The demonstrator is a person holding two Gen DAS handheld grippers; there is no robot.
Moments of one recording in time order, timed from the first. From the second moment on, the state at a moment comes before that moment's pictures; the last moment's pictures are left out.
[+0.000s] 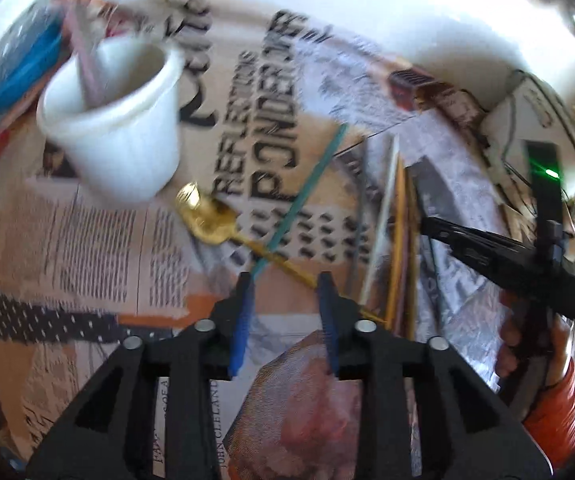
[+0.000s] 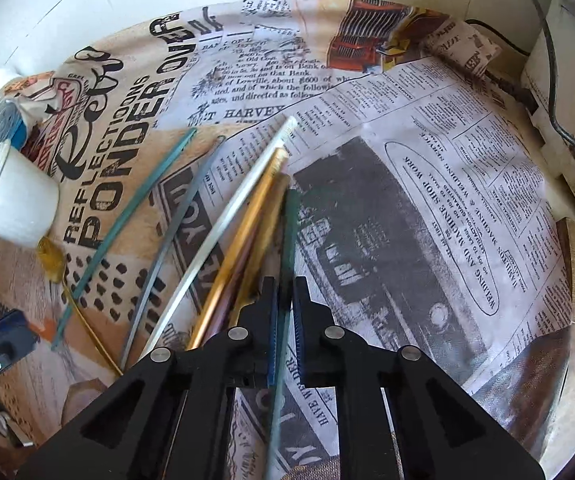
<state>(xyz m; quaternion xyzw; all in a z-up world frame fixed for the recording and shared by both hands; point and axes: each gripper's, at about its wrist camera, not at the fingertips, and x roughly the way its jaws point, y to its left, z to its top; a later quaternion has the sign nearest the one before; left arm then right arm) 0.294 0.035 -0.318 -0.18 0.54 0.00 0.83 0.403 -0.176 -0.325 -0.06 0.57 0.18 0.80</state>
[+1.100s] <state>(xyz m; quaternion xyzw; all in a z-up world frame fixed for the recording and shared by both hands) 0.372 0.036 -0.353 -0.14 0.52 0.16 0.83 0.385 -0.206 -0.297 -0.04 0.55 0.24 0.80</state>
